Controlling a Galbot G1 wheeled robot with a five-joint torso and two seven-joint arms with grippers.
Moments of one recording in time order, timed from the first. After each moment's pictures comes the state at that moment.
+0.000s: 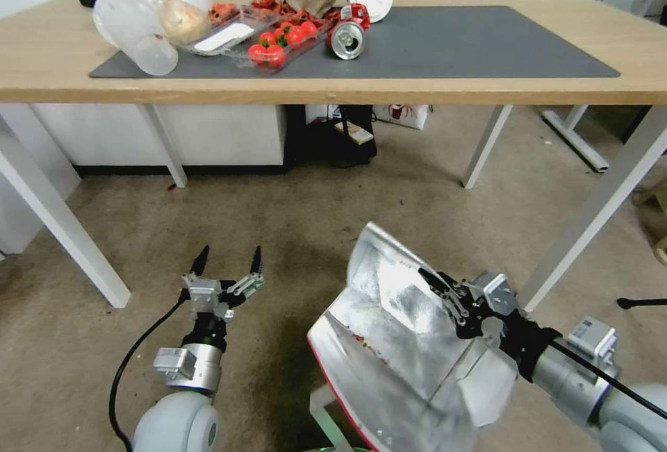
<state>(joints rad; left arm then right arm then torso) 1.63 -1.46 -0.54 -2.06 -0.17 -0.19 0.02 -1.77 0.80 0.76 2.50 0.52 -0.39 -0.31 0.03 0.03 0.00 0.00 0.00</state>
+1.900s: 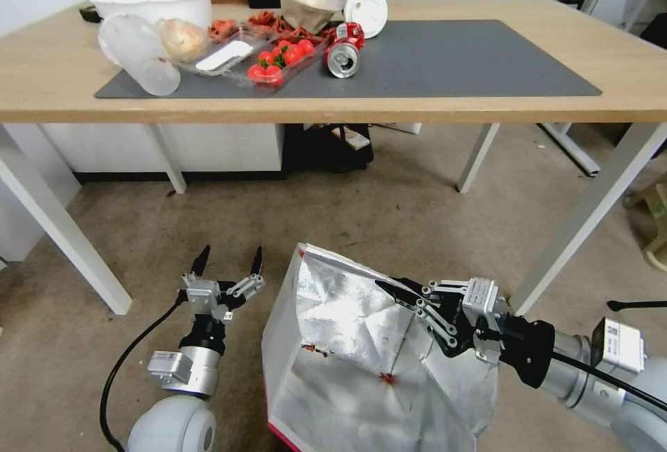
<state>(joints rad) 1.64 -1.46 -0.54 -2.08 -0.20 -0.18 0.07 -1.75 0.75 0.77 2.50 0.62 -0.19 -0.53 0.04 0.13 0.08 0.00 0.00</state>
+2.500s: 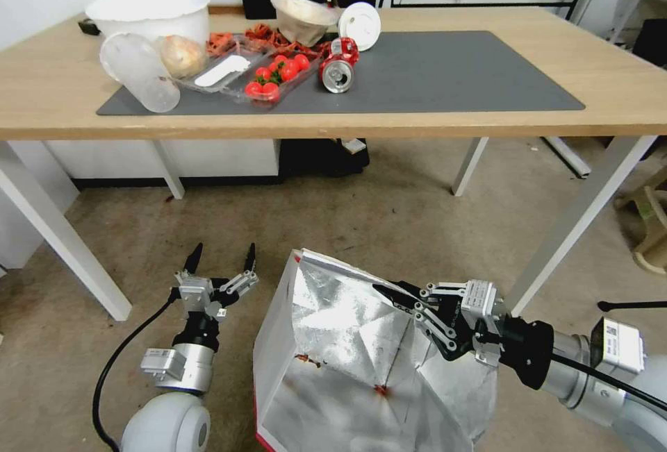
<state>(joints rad) 1.64 -1.46 -0.57 -2.09 -0.22 -0.18 0.06 -1.74 0.71 0.77 2.50 0.65 -0.19 -0.55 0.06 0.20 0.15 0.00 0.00</state>
